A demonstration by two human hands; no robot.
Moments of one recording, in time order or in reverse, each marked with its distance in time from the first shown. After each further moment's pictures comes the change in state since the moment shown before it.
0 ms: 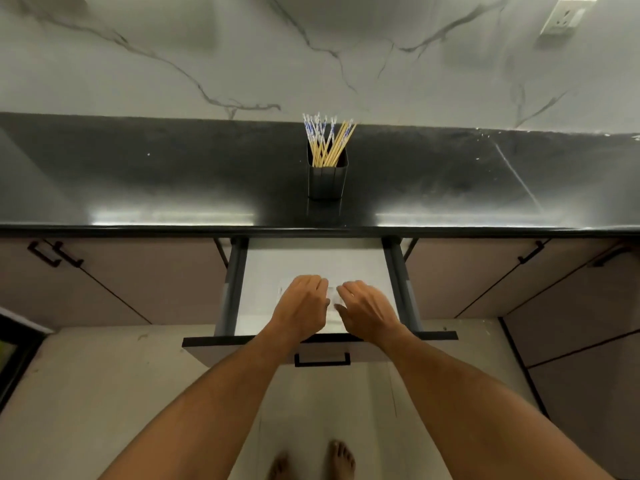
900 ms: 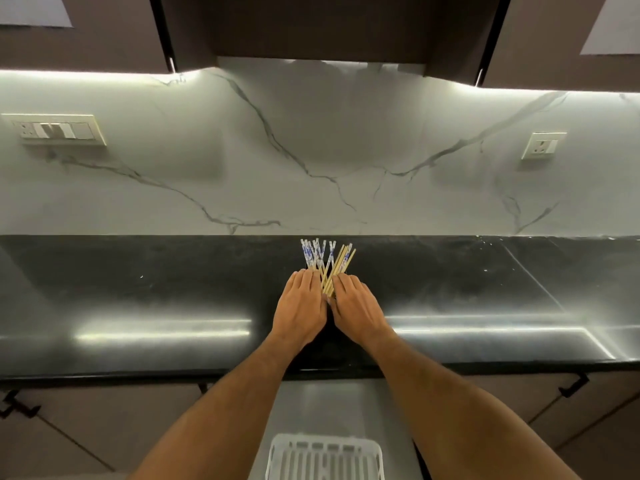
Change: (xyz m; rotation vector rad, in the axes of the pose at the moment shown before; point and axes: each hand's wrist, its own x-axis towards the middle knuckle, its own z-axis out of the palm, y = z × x) left_hand 0.256 -0.100 -0.087 0.052 0.304 -0.142; right_hand 0.261 0.101 -0.099 -0.030 0.302 0.104
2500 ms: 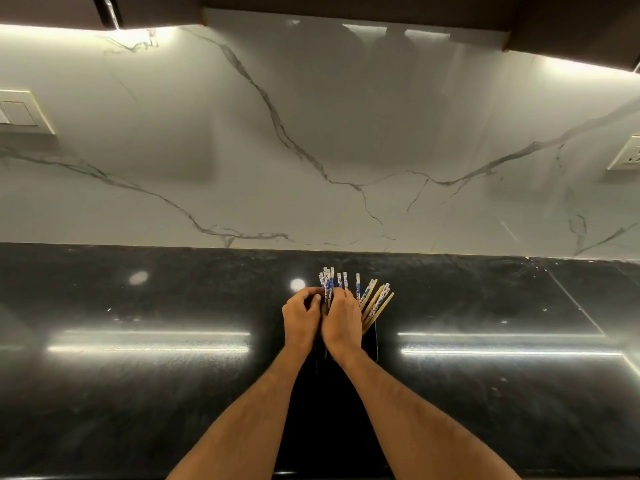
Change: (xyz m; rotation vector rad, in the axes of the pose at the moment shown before) left_hand 0.137 -0.107 0.129 -0.839 0.096 -0.655; right_hand 0.170 -0.016 0.121 0.445 -0.011 0.565
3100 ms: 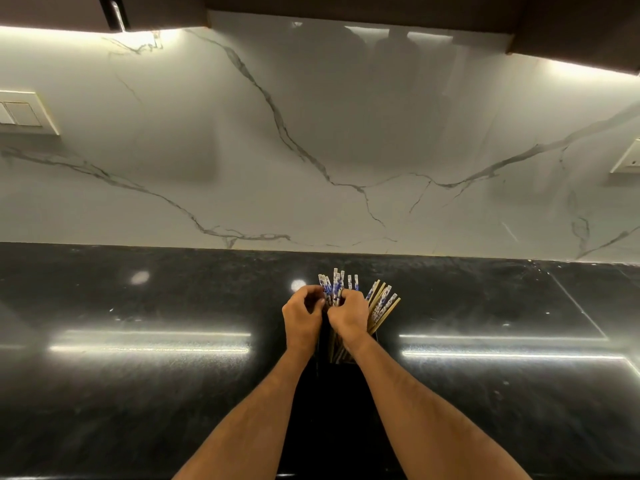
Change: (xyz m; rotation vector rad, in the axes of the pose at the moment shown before) left_hand -0.004 0.002 -0.003 -0.001 0.033 0.102; right_hand 0.021 -0.004 -0.015 0.177 -0.131 0.277
